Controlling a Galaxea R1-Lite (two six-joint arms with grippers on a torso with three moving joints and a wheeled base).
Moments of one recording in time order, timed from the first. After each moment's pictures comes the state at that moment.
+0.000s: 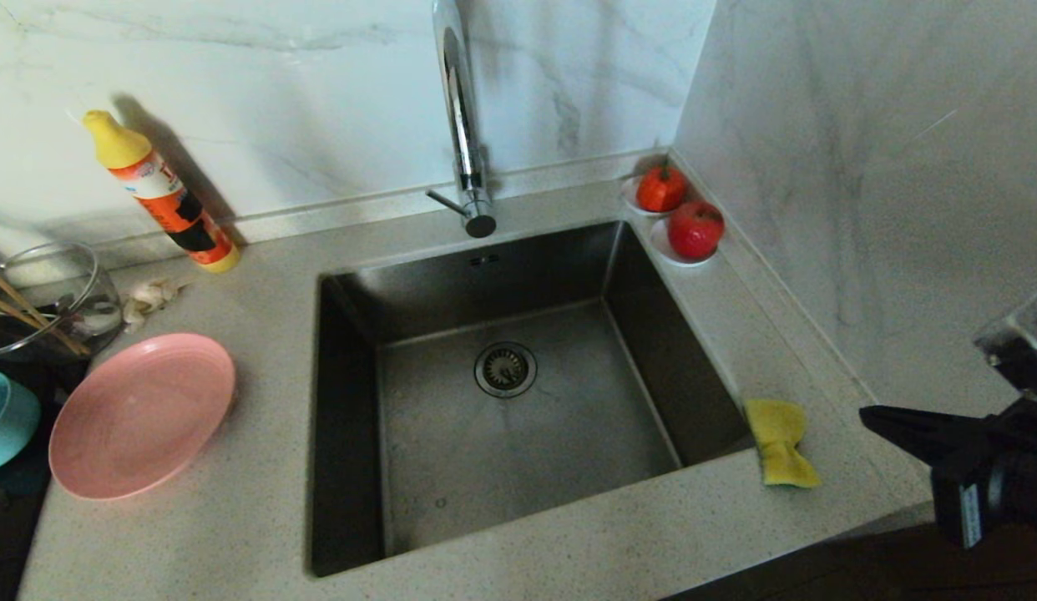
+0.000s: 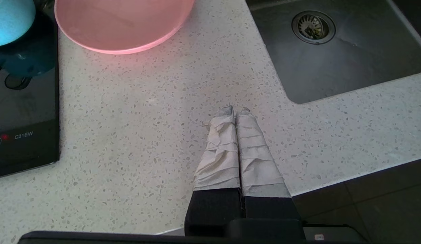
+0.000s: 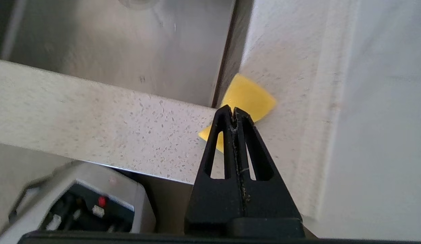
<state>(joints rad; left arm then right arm) -0.01 0.00 -0.04 0.10 -0.01 0.06 0.51 1.07 -0.64 -0.14 -0.22 -0.16</state>
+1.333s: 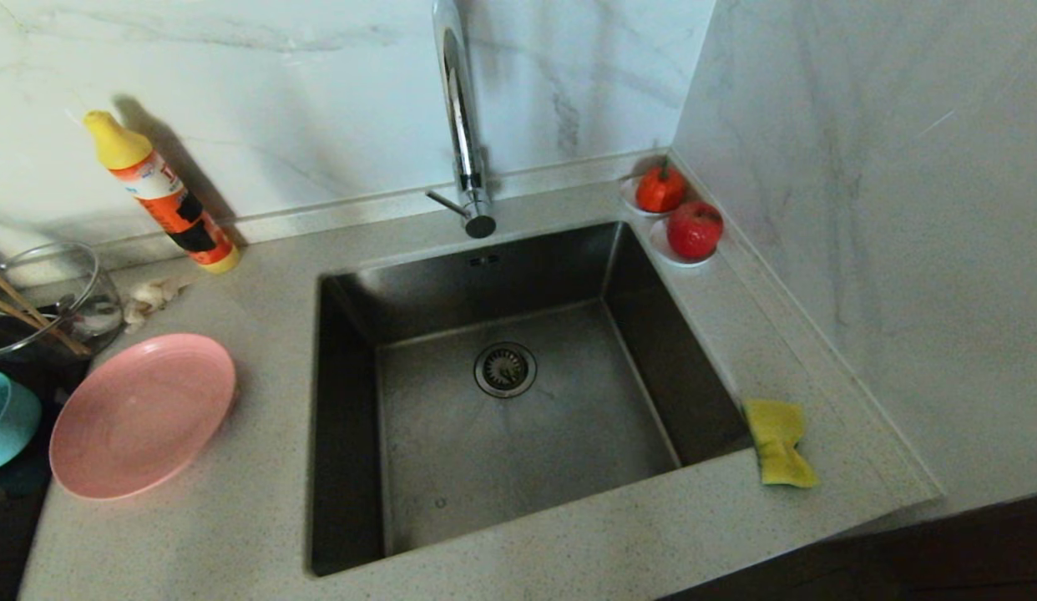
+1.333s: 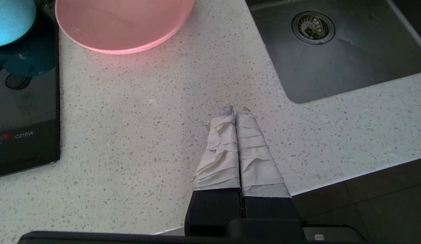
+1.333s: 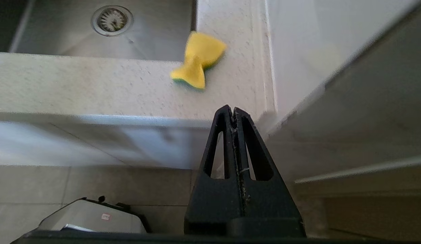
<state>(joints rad) -0.01 0.00 -0.04 0.10 -0.01 0.06 -0.01 0.25 -0.27 0.04 0.16 -0.16</state>
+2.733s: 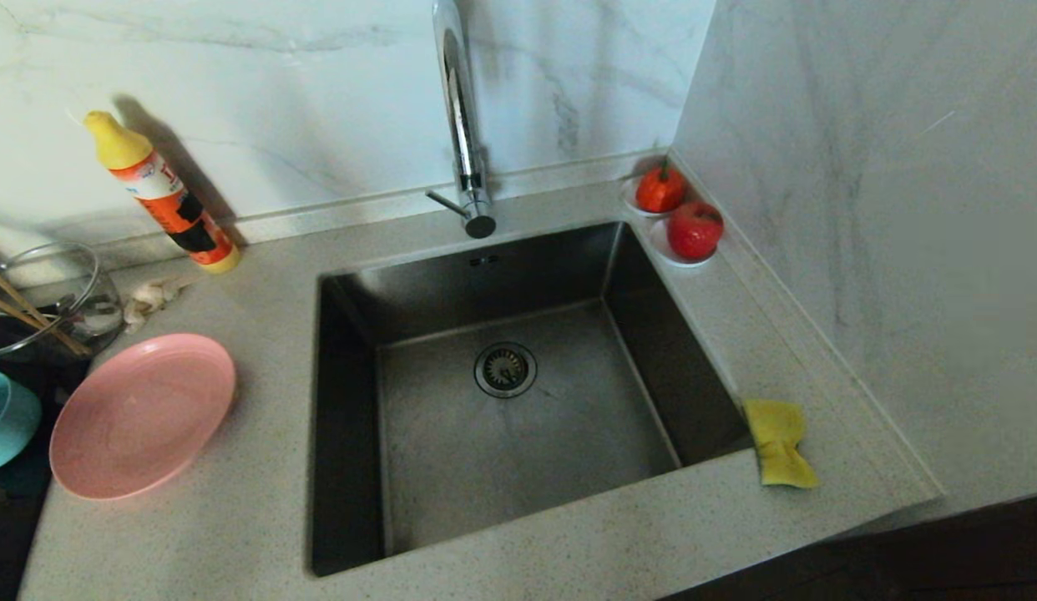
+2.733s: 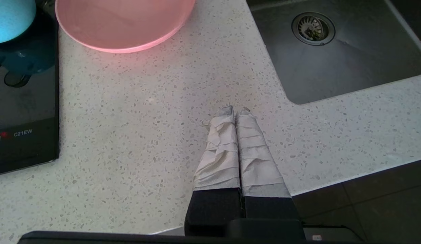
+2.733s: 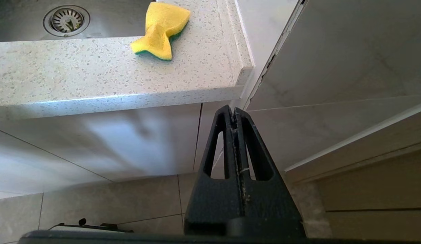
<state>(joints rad) -0.01 0.00 -0.04 0.10 -0.01 0.05 0.00 0.00 0.00 0.00 0.02 -0.09</state>
